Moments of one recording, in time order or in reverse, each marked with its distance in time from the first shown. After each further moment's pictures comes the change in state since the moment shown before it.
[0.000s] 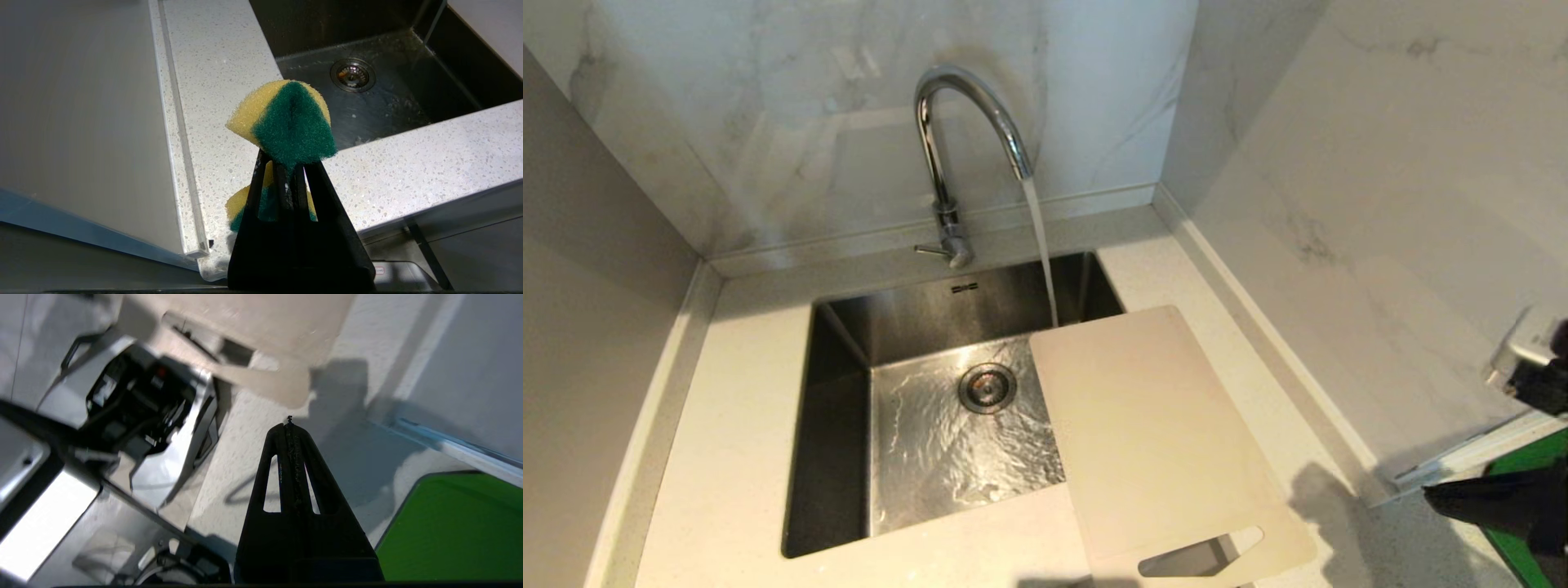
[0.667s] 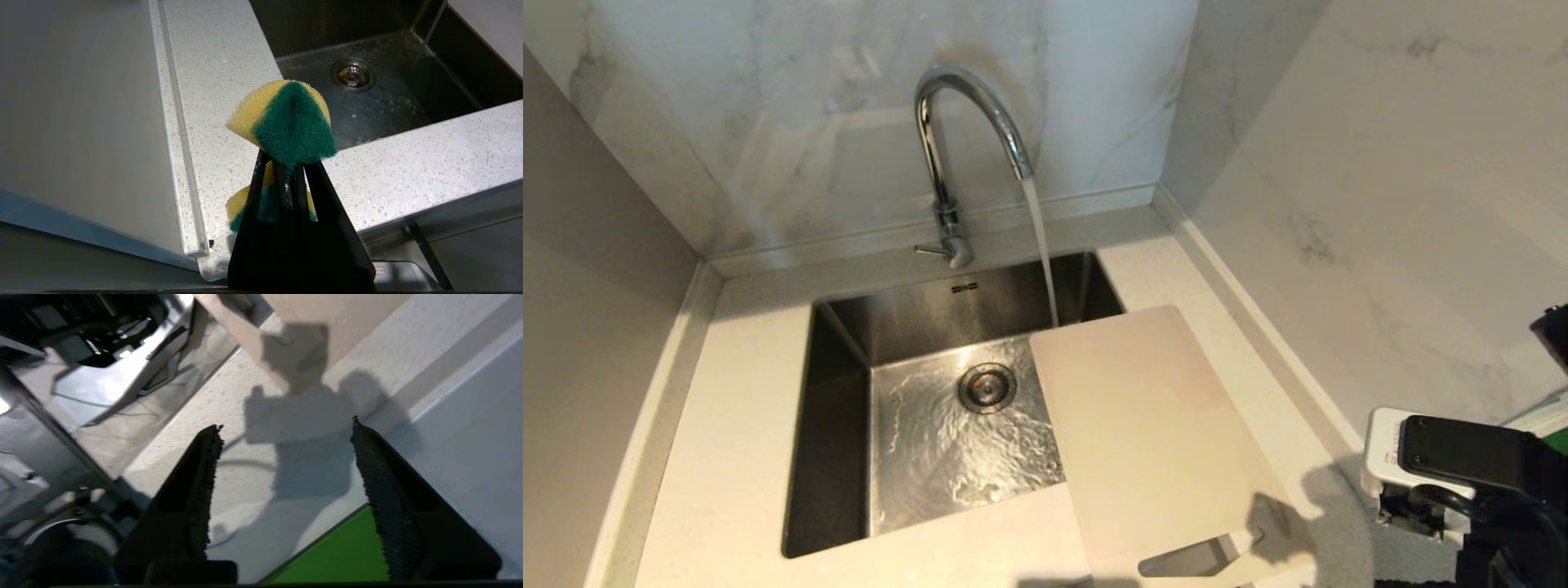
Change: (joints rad) left arm 0.000 0.000 0.000 0.000 0.000 0.000; right arm 0.183 0.110 0.057 -0.003 -0.171 -0.275
